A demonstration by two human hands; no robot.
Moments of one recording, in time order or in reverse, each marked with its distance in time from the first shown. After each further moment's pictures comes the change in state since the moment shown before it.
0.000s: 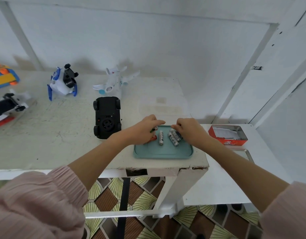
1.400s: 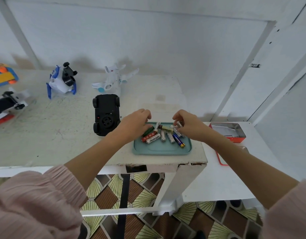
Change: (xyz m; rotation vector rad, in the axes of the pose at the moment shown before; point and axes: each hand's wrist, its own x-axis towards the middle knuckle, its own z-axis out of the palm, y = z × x) left_hand -0.013 -0.006 -0.004 0.175 0.297 -0.085; right_hand -0.017 -0.007 -0.019 0.390 -0.109 0.027
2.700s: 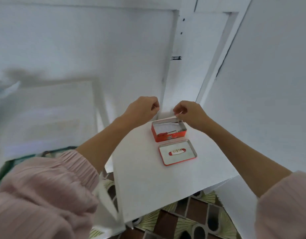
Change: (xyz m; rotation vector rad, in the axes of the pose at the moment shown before) left_hand 0.194 0.259 0.109 -0.176 0.004 0.266; right_hand -0.032 0.234 -0.201 0.001 0.391 0.126
